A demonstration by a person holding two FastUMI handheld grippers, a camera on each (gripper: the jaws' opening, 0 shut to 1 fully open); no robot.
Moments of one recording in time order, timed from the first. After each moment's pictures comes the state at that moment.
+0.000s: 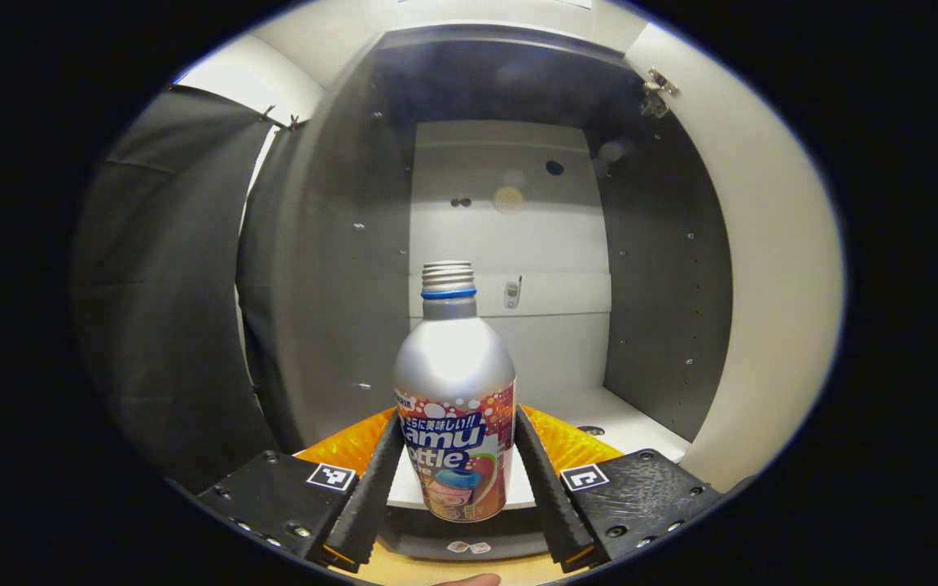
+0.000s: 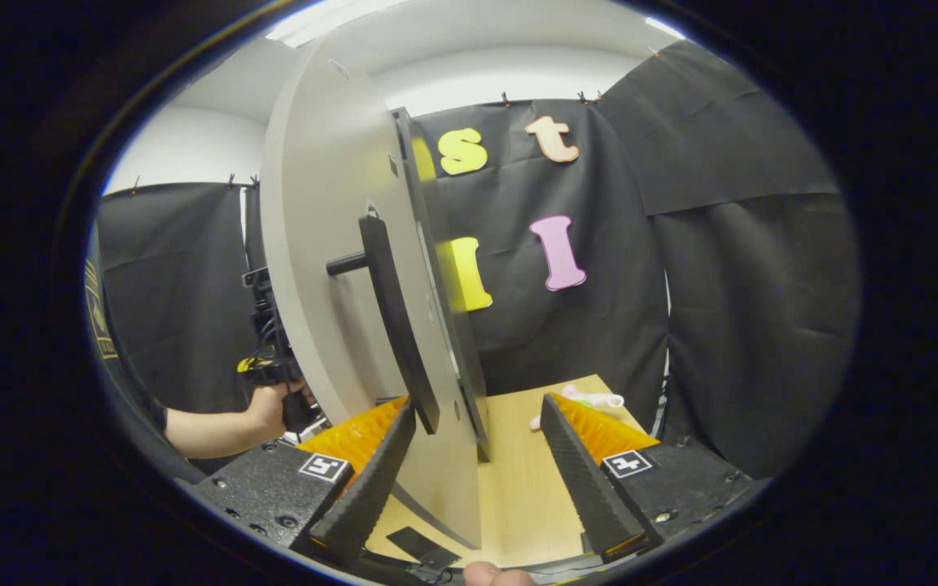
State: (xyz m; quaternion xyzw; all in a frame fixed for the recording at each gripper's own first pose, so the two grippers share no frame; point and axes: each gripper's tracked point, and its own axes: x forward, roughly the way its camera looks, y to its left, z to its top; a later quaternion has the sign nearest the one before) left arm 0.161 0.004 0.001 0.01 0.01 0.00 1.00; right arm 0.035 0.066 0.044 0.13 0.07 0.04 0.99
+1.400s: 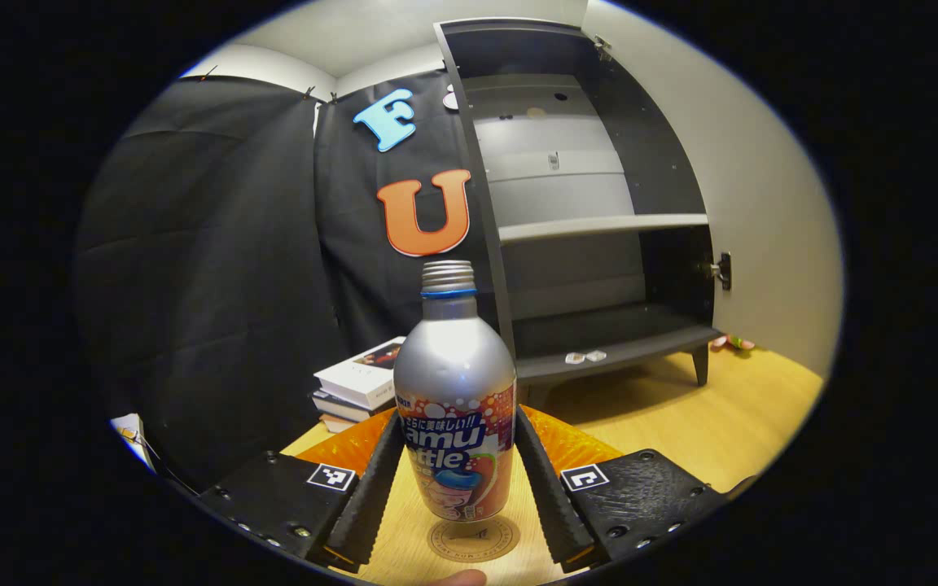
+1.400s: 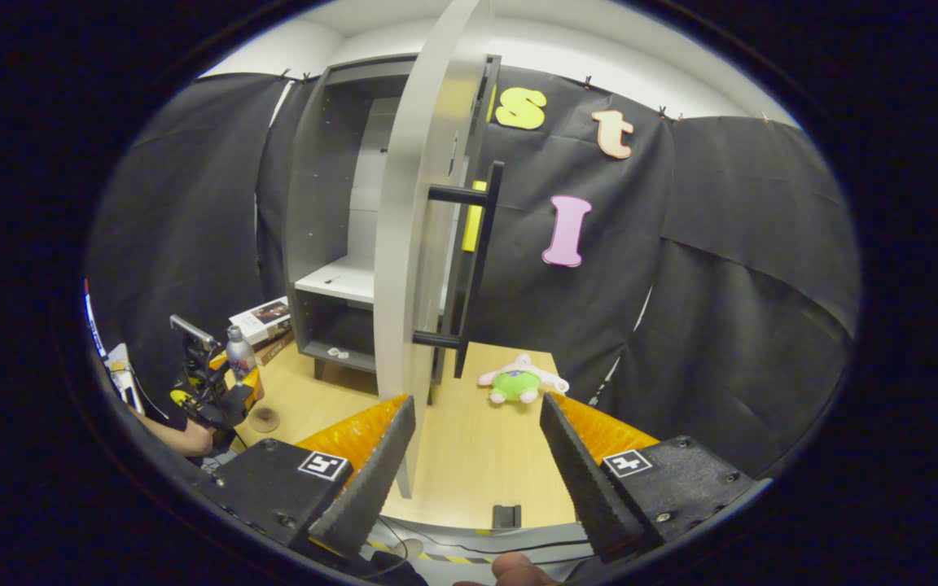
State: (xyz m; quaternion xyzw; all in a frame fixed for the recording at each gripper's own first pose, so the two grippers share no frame) left arm -0.038 0.124 -0.272 0.07 0.10 0.06 0.99; right arm -0.005 0.081 0.023 -0.06 0.19 -0.01 0.98
